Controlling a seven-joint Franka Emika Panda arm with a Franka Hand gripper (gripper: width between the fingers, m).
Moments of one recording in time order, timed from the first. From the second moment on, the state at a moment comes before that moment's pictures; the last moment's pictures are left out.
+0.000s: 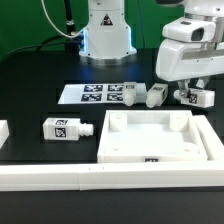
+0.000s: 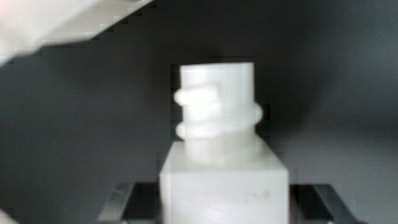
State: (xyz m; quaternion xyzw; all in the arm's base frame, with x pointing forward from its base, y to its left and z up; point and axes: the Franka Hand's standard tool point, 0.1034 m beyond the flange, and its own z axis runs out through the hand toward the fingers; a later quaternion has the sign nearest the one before) arm 0.410 0.162 0.021 0.98 0.21 -0.02 0.07
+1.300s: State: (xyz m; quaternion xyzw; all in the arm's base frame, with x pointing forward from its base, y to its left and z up) arm 0.403 0.159 0.017 0.98 -0.20 -0.02 0.02
